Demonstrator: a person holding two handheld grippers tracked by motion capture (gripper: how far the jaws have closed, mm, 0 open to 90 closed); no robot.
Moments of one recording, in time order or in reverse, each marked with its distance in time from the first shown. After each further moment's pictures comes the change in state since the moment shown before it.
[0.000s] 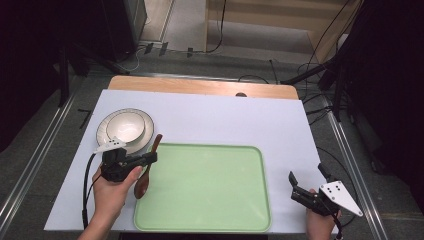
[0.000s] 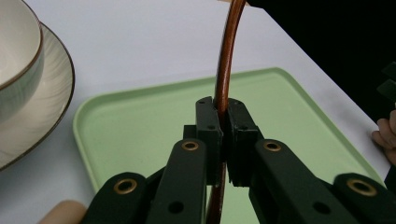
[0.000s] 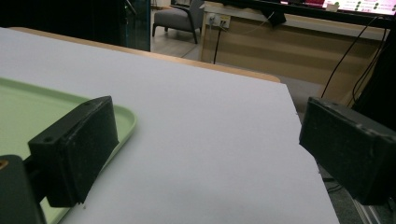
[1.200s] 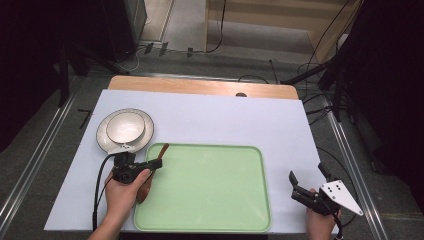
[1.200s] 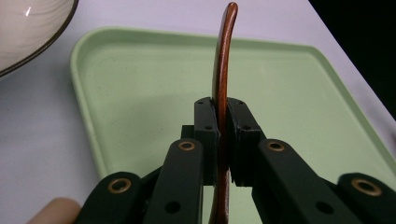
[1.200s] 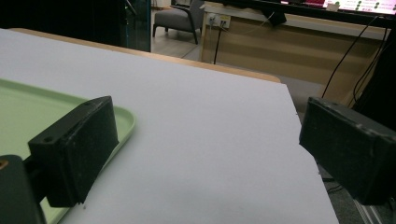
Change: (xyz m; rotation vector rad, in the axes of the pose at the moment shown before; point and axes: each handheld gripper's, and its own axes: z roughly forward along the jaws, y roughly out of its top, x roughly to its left) left arm 0.028 -0.027 0.039 0.083 0.016 -0.145; right arm -0.001 0.000 0.001 0.000 0.001 0.006
